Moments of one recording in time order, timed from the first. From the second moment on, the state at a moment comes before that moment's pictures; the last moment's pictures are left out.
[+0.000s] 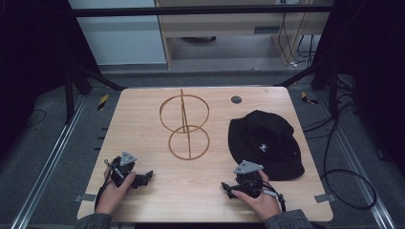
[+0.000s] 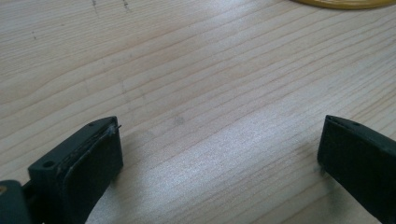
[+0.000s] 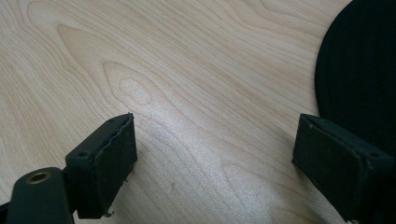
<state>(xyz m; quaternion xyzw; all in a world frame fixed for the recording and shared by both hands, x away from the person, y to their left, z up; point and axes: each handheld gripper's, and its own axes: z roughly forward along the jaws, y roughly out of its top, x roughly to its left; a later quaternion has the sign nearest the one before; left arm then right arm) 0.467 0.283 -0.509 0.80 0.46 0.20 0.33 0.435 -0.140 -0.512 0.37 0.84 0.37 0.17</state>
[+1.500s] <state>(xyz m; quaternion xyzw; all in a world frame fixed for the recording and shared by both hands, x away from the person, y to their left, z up) 0.467 0.283 -0.509 0.80 0.46 0.20 0.33 0.459 -0.170 -0.374 0.36 0.89 0.25 0.16</state>
